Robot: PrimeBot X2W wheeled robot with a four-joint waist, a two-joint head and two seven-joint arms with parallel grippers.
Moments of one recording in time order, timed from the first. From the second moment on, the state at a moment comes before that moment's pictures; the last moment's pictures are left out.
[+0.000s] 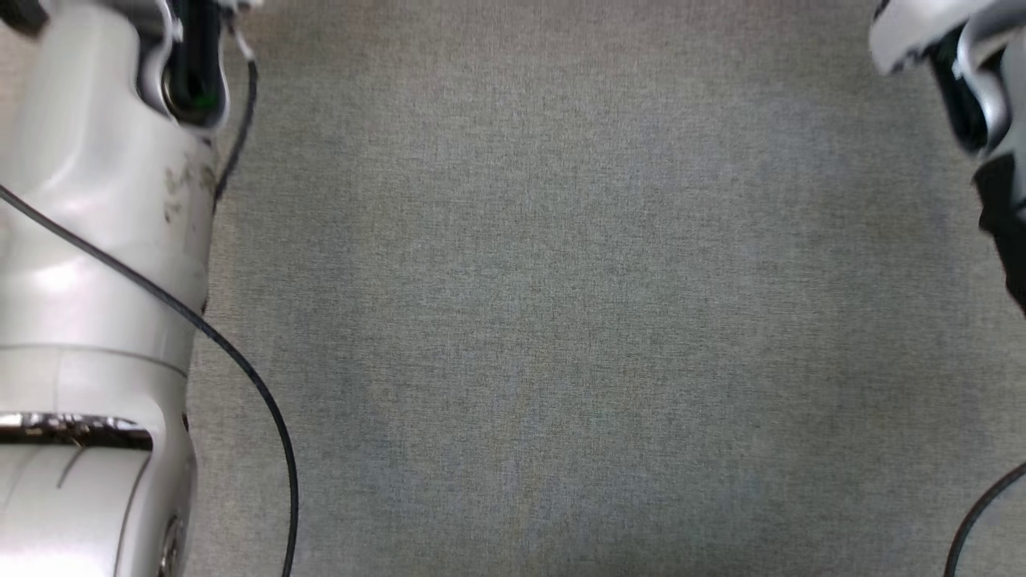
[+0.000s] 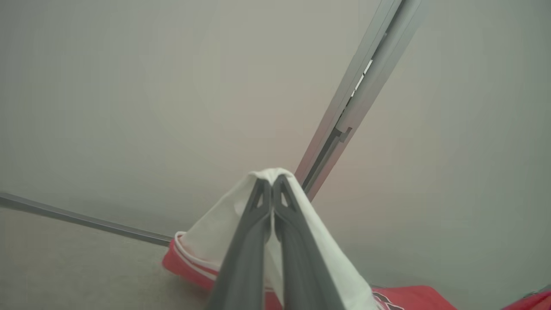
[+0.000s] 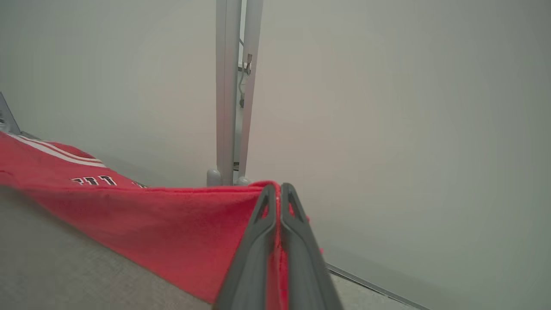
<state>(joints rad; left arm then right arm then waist) -1.27 0.07 -0.11 0.97 -0.59 -0.13 -0.26 -1.26 -0.25 0.40 0.89 0.22 0.13 -0.26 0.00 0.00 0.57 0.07</state>
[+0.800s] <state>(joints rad) -0.90 0.09 -0.30 1.11 -0.72 -0.13 -0.21 -0.90 -0.32 0.73 0.98 0.63 0.13 -0.26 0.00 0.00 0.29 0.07</state>
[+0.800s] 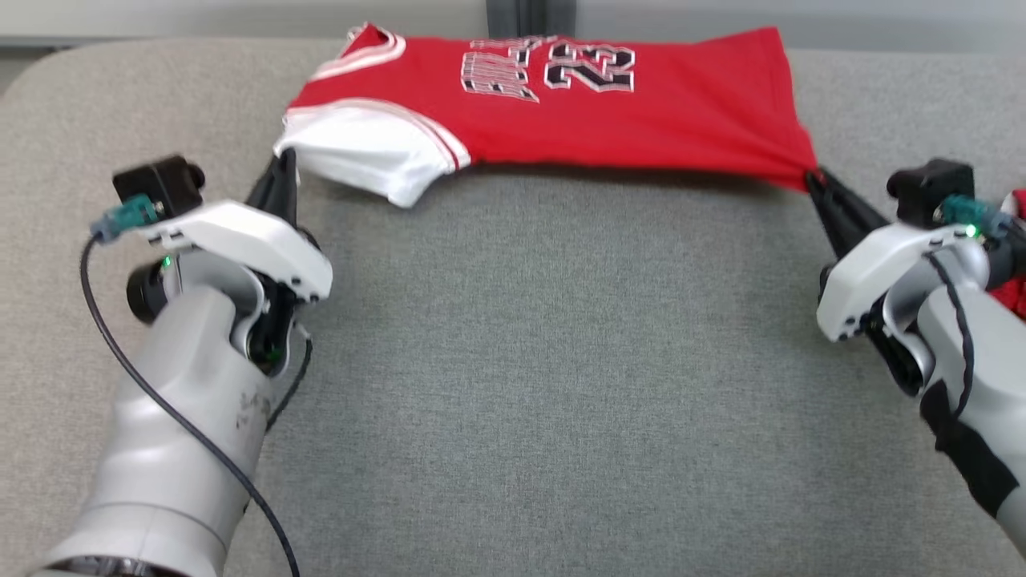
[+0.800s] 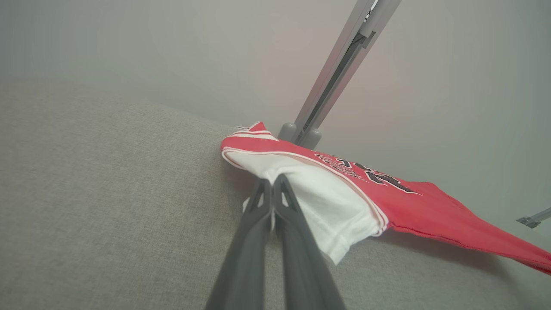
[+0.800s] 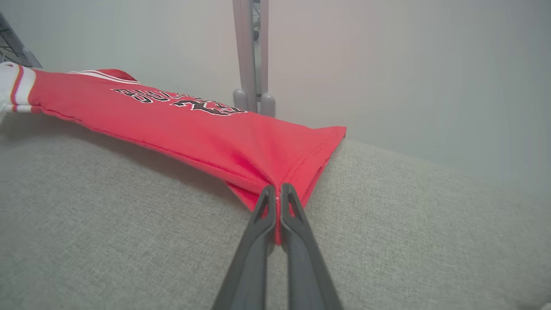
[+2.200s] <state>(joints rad) -0.37 0.23 -0.45 0.85 -0.87 -0.10 -0.11 -0.60 -0.45 1.11 0.84 0.95 0.13 -0.16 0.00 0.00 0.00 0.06</state>
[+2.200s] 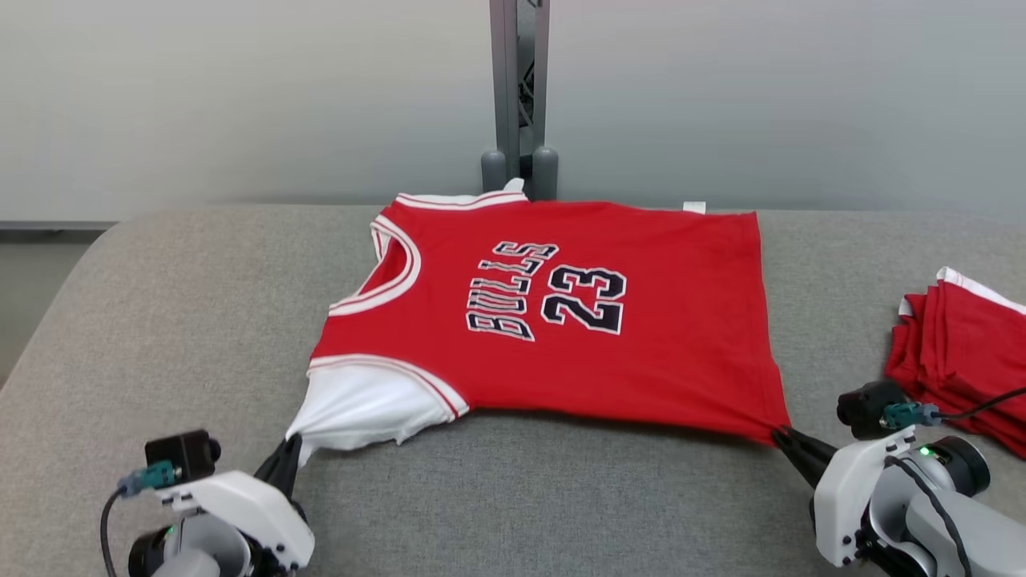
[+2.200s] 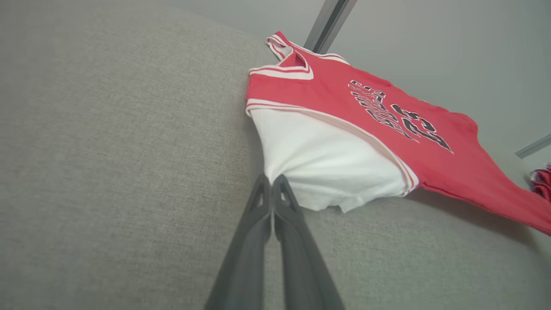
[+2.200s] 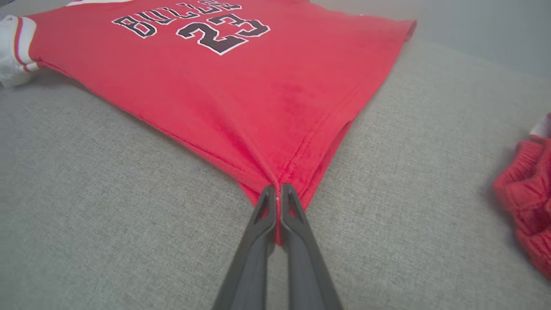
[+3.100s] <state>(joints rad) 0.07 0.39 -0.45 0.32 -0.87 0.11 -0.03 -0.35 -0.65 1.11 0.45 1.14 0.13 0.11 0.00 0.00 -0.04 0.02</state>
